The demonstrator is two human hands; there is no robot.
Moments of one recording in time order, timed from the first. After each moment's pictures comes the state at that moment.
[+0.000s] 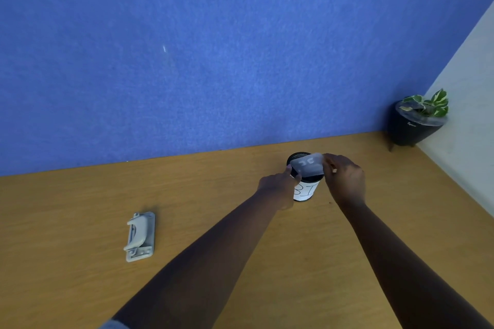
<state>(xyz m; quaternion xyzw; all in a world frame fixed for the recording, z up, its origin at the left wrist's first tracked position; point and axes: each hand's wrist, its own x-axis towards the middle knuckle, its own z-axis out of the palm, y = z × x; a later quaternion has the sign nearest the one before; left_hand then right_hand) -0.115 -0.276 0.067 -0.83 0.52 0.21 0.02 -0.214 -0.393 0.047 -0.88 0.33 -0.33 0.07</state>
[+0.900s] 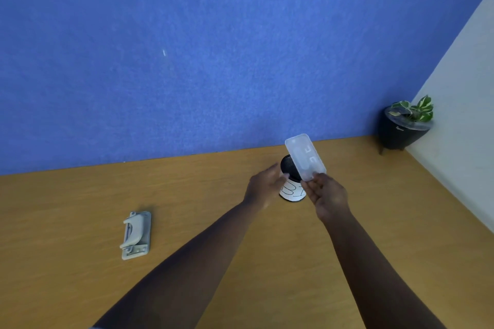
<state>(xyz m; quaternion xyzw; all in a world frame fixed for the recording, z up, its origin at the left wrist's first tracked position) -0.109 -0.260 0.042 -0.76 0.32 0.29 -0.48 -0.213 -0.351 0.059 -0.30 0.44 -0.34 0.78</state>
